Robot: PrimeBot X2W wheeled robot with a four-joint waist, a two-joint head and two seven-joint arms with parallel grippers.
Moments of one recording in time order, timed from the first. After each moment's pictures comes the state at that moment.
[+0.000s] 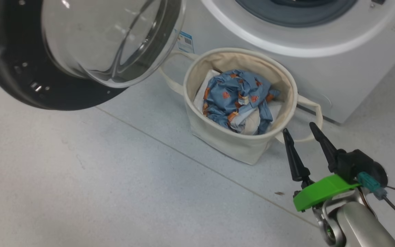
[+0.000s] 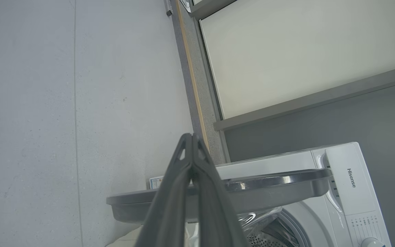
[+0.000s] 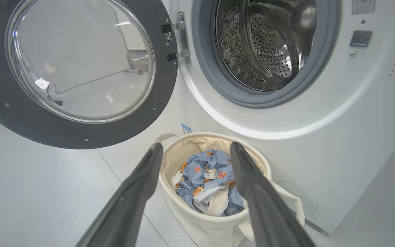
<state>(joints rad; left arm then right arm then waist) -0.97 0.58 0.36 1.04 -1.31 -0.11 0.49 -0.26 -0.22 0.31 0.21 0.29 0.13 -0.22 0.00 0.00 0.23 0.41</state>
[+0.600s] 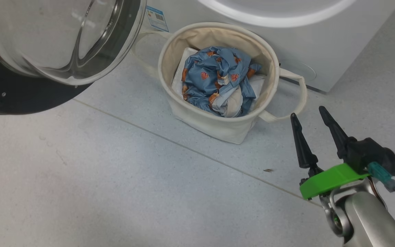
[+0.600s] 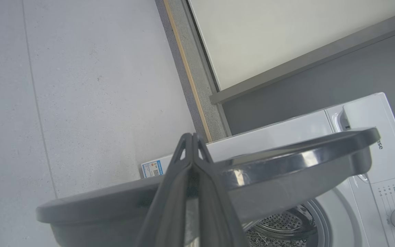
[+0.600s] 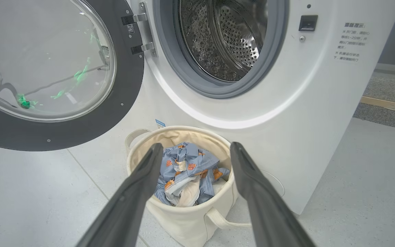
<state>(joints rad) -1.05 0.53 0.28 1.00 -1.30 -0.12 0.44 -0.28 -0.24 0.28 0.14 0.25 0.13 -0.19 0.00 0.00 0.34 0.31</state>
